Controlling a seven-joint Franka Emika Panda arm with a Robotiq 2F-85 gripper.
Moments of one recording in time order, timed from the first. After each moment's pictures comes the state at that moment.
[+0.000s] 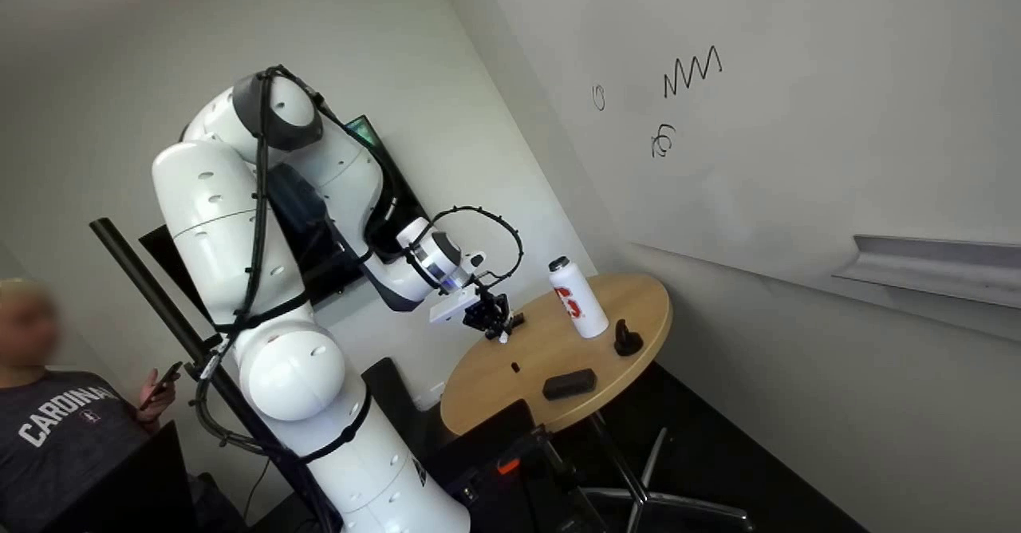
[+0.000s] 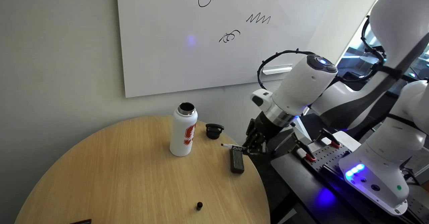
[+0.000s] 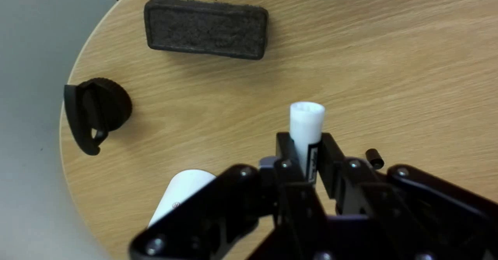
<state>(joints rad) 0.49 0.18 0.52 -2.56 -0.63 2.87 0.50</state>
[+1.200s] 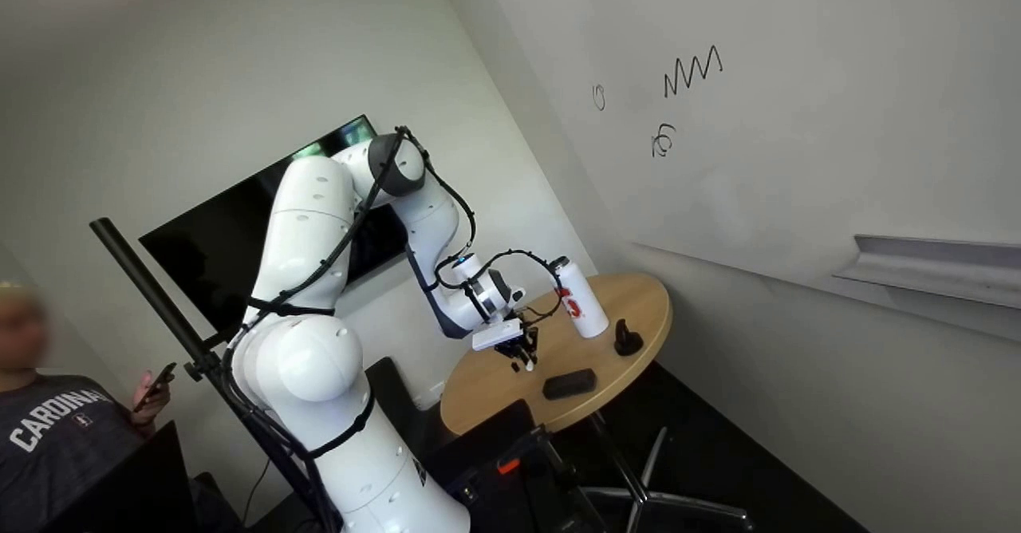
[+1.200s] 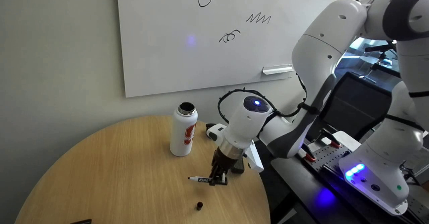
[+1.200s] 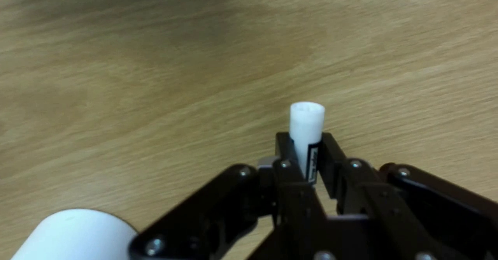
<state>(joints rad) 0.76 0.74 0.26 -2.14 -0.69 2.97 0.47</state>
